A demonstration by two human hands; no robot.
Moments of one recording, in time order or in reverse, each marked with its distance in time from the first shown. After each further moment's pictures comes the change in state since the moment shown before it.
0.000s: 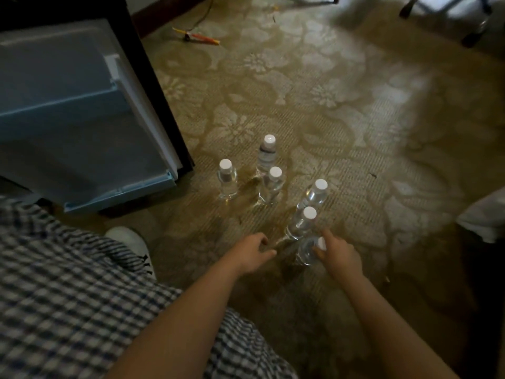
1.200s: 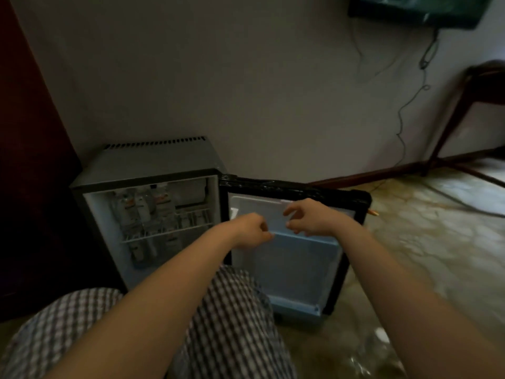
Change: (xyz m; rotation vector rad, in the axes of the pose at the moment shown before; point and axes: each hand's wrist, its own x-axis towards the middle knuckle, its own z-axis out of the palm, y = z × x) left_hand -0.241 -0.100 -0.316 0.083 0.692 -0.177; right_hand -0.054 -0.490 -0.208 0.011 -0.229 -0.986
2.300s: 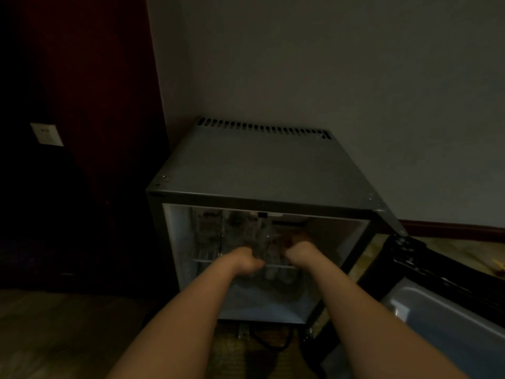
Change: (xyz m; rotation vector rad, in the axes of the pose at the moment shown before) left_hand 0.139 -0.356 -0.032 -0.529 0.005 -0.498; right_hand 0.340 -0.155 0.201 -0.118 -0.162 0.015
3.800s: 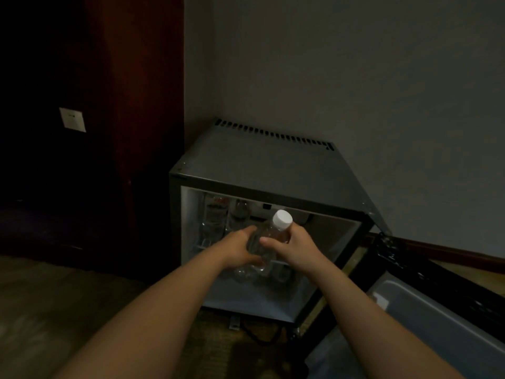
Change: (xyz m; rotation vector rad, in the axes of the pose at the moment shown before) left_hand -0.068 -0.002 -0.006 -0.125 0.182 0.267; right_hand -0.070 -0.014 -0.011 0.513 0.035 -0.449
